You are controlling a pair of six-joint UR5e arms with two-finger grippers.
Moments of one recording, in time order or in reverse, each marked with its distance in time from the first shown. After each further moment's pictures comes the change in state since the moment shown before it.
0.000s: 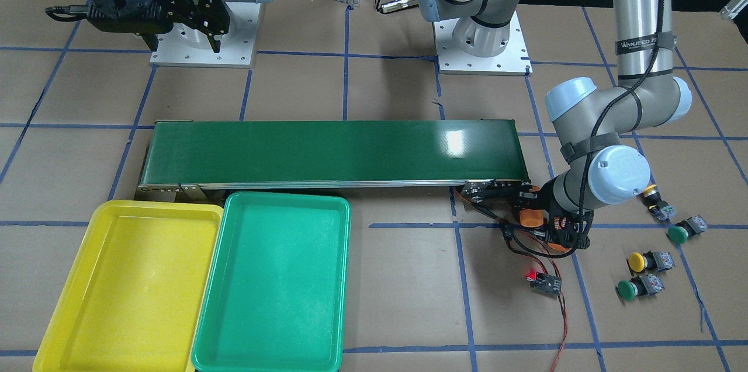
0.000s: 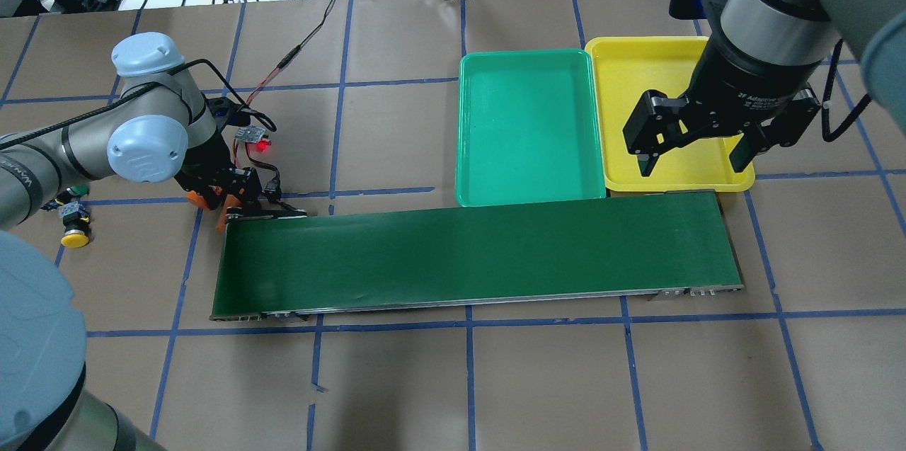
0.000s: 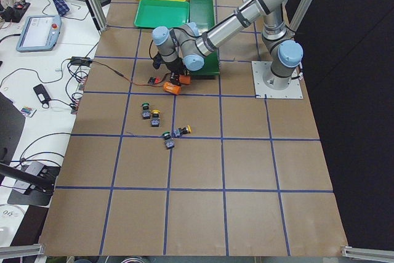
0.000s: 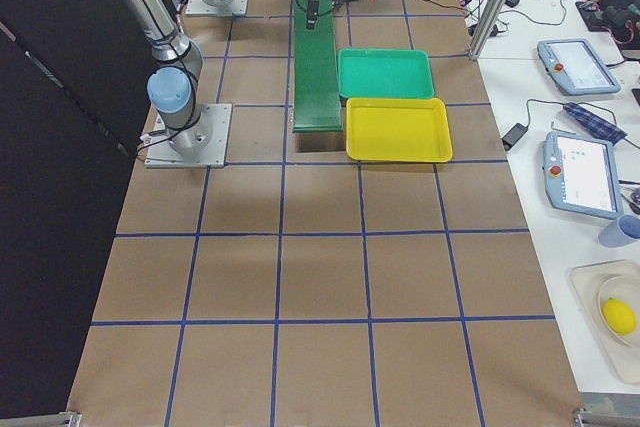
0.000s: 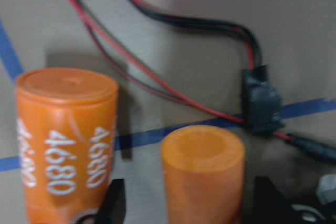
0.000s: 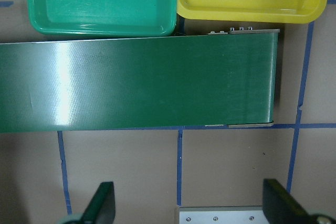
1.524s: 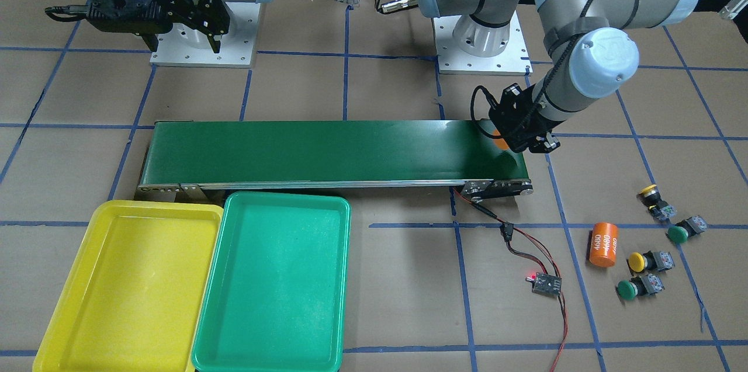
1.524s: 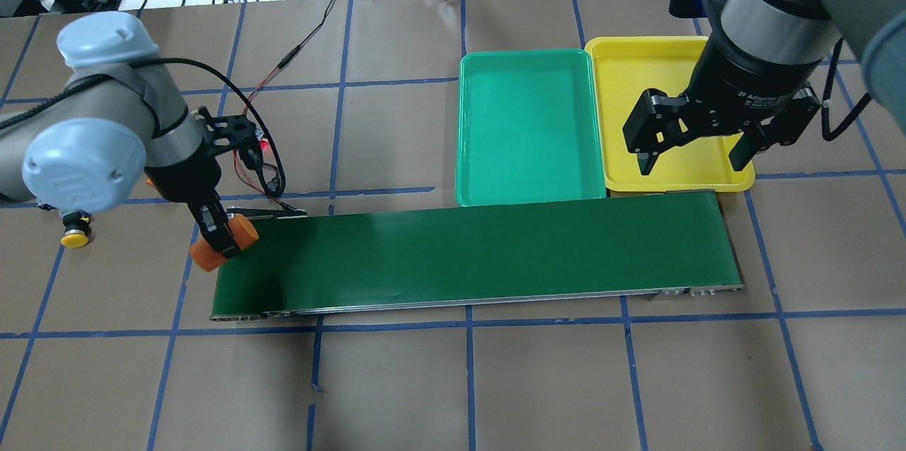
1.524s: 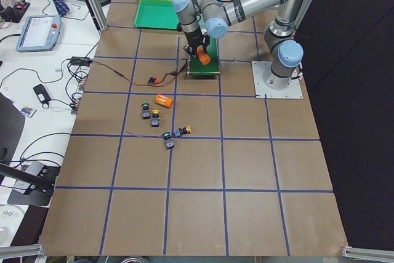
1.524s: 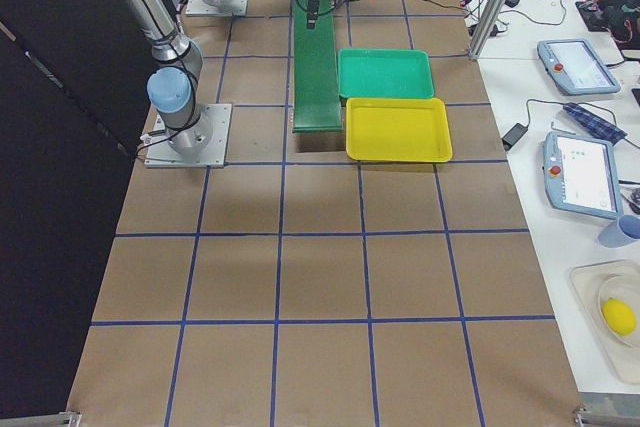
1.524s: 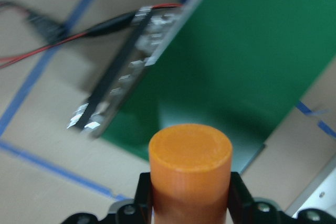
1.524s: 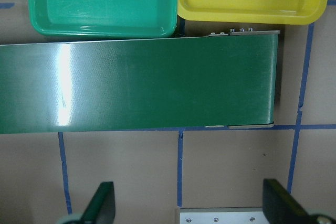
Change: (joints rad) left arm -0.100 0.379 -0.119 -0.330 -0.048 0.774; right arm 0.000 0.000 0.000 -0.004 0.002 0.000
